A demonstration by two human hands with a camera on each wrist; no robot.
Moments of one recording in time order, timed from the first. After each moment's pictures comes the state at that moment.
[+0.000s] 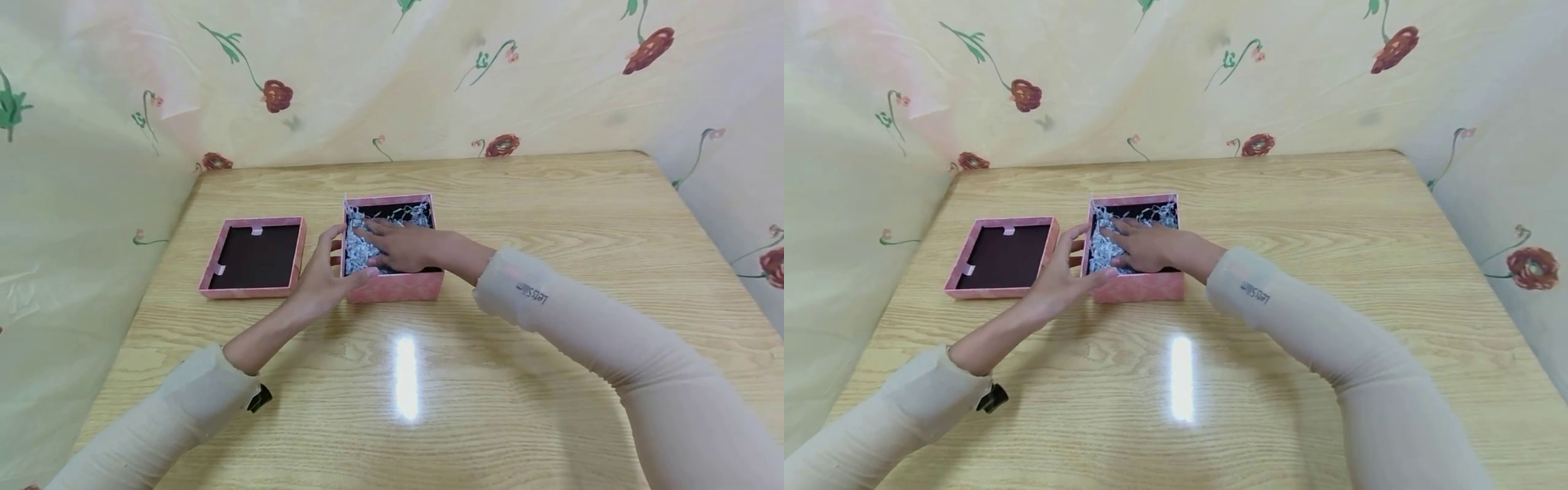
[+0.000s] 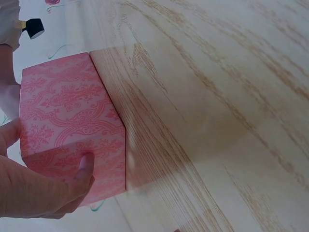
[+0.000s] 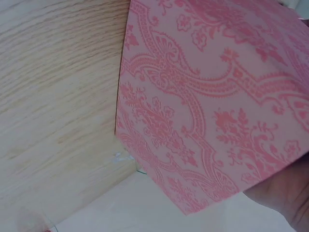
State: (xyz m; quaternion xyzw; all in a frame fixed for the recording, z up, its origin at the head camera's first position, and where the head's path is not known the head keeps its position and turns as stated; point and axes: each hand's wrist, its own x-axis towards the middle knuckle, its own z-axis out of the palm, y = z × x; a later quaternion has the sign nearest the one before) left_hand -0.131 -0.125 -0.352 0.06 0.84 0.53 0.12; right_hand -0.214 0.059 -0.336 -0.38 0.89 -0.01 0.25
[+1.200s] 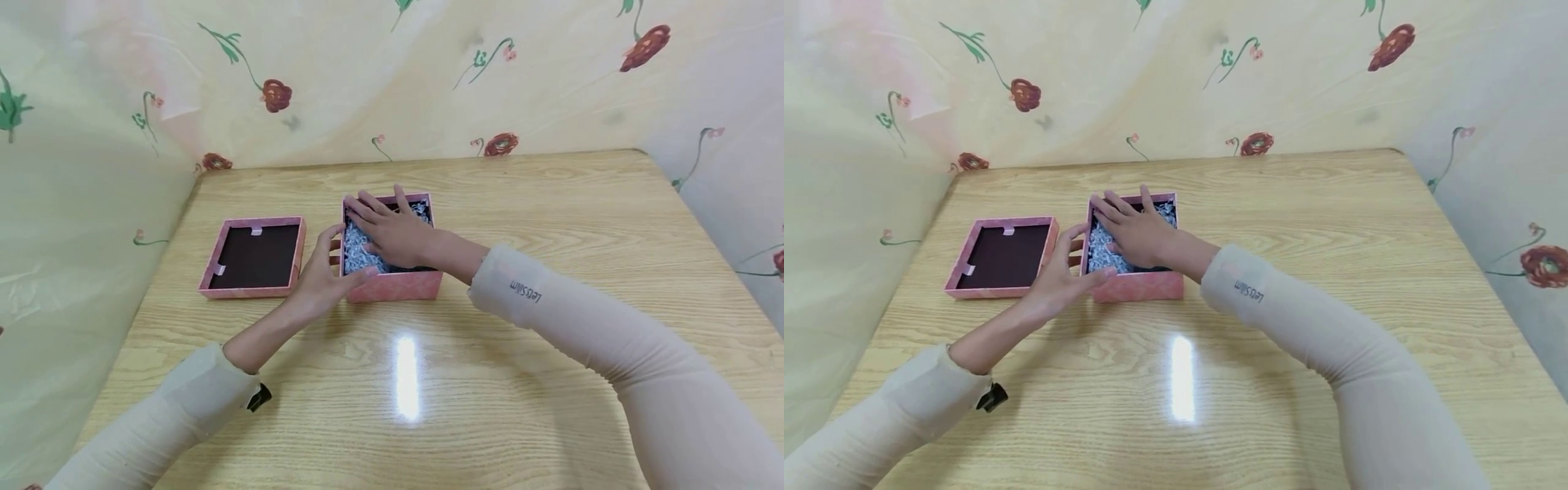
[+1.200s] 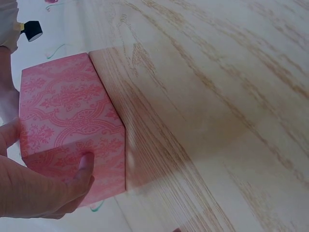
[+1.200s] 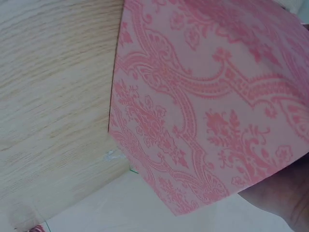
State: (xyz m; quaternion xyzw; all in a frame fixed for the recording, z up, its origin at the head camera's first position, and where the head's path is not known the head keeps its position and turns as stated) left_hand -0.130 -0.125 -0.355 0.06 0.84 0.53 0.12; right_hand -0.210 0.051 -0.337 -0.41 0.91 0.05 0.08
